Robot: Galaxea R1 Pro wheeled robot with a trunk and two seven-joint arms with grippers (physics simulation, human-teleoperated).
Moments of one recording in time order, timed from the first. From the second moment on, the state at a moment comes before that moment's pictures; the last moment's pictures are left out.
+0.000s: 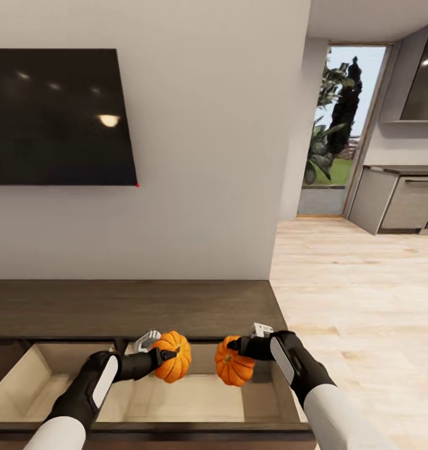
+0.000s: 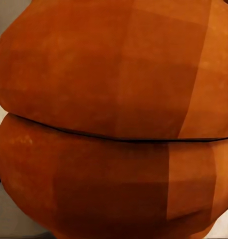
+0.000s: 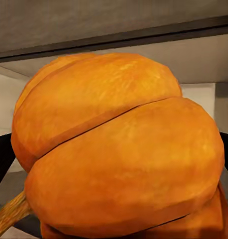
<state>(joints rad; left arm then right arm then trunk) -0.53 0.01 0.20 -0.76 0.23 0.80 -0.46 -0.66 0.11 0.01 -0.64 -0.21 0.69 0.21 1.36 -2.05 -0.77</state>
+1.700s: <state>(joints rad) -0.72 0.03 0.17 -0.42 0.16 0.71 -0.42 -0.77 0.11 0.01 -0.47 -0.21 0.68 0.17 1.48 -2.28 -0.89</state>
